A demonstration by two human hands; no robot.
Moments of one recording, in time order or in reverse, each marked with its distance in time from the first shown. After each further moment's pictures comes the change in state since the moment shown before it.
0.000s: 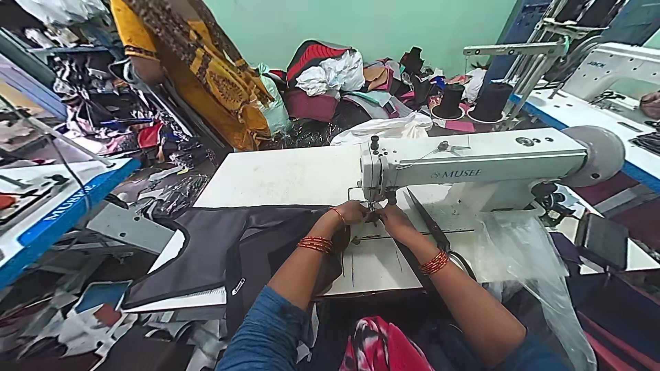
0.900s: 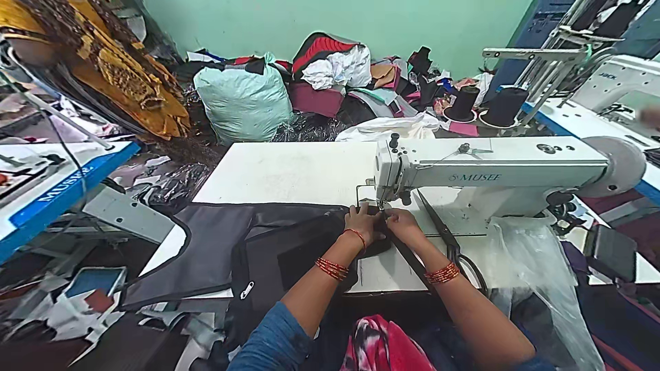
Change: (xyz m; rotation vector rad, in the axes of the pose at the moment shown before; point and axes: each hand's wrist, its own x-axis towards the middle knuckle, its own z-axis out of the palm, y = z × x) left_hand -0.006 -0.003 0.046 0.323 0.135 -0.093; right_hand -0.003 0.003 0.017 0.364 0.095 0.082
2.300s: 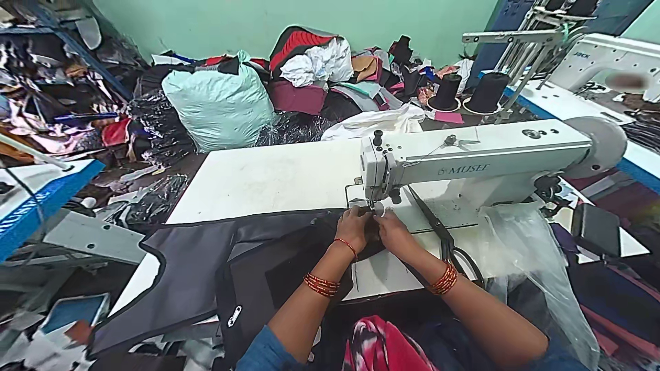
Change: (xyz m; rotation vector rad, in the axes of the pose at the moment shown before) left_hand 0.001 -0.007 0.009 -0.102 0.098 0.087; right_hand -0.027 -0.009 0.010 -0.314 -0.022 -0.119
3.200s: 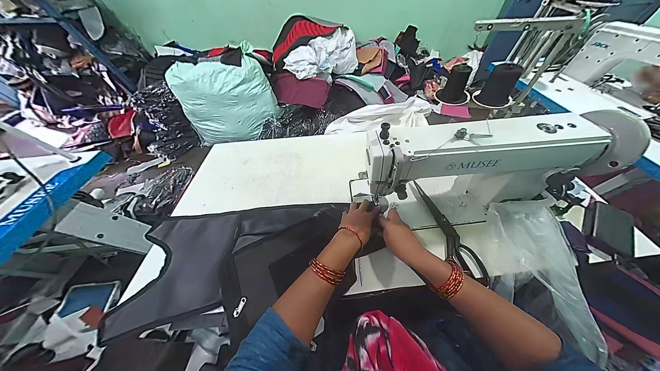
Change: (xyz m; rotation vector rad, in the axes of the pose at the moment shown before) left_hand 0.005 0.011 -0.011 0.203 -0.159 -0.008; right_hand -0.009 -0.014 0.003 -0.173 -0.104 0.063
